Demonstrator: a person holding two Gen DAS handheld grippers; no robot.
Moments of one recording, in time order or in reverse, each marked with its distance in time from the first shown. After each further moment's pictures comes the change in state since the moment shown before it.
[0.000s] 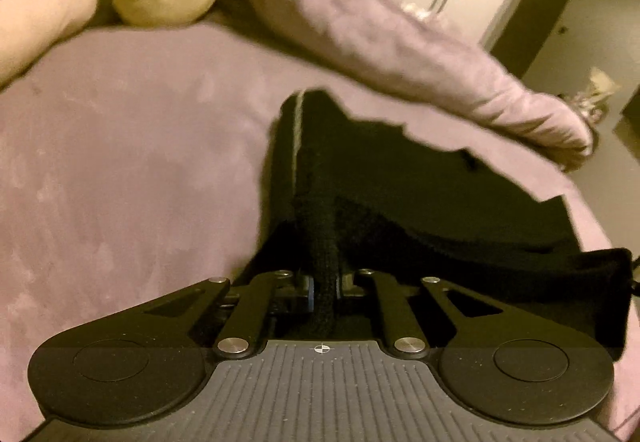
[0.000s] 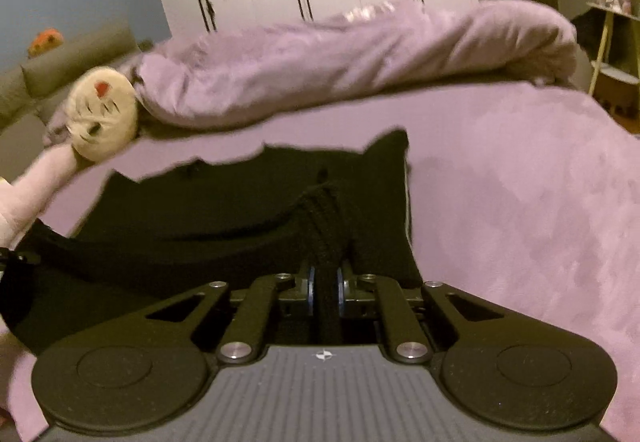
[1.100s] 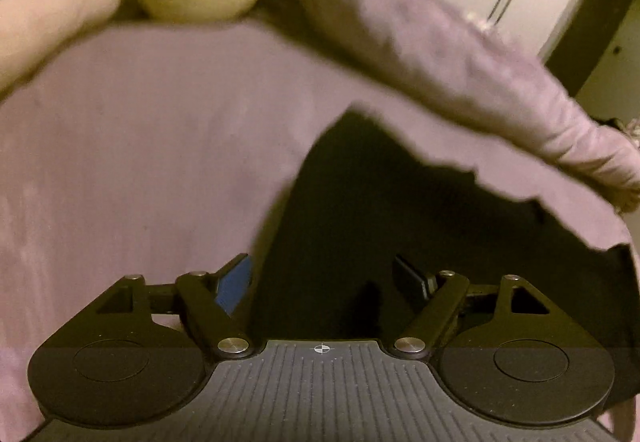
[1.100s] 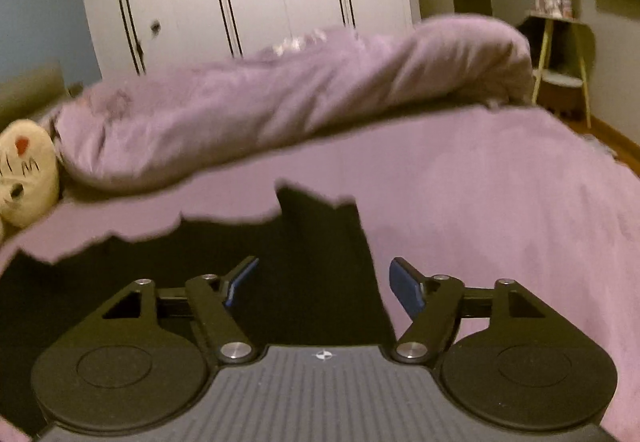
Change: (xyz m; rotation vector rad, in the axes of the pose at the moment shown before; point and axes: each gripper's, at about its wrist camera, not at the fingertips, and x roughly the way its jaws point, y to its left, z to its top) left arm 0.099 0.024 0.064 -0.123 0.054 0.151; right arm 0.090 -0.021 0.048 0.110 -0.062 -0.207
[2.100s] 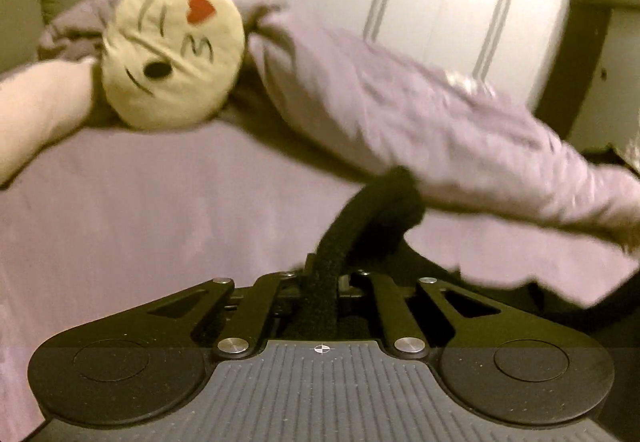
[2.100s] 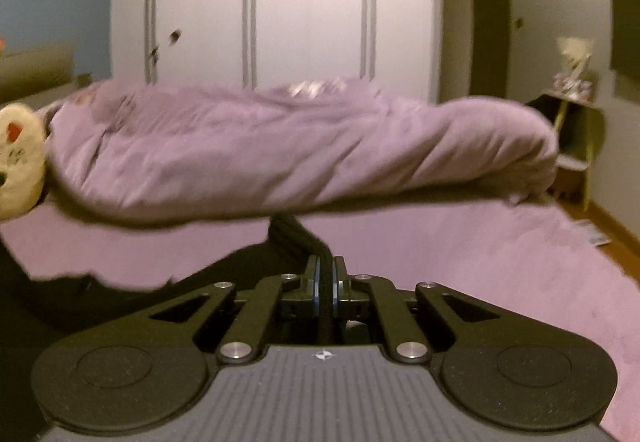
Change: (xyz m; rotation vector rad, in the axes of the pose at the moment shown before) left arm -0.004 -0.058 0.053 0.083 -0.295 0.026; right arm 0.029 0.050 0.064 -0.177 -0.177 -0.064
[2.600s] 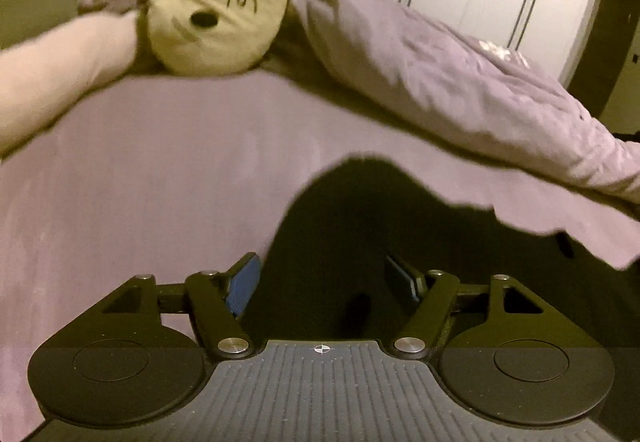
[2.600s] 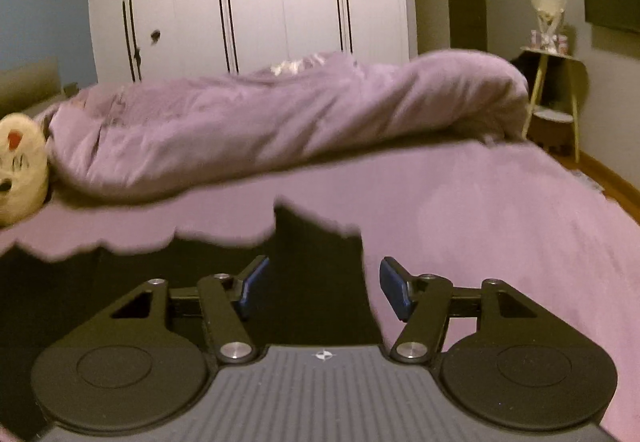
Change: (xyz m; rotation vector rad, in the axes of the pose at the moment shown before) left arm -0.030 0.018 -0.053 -0.033 0.132 0.087; right arm -0.060 -0.014 -0.070 0.115 0.089 0.010
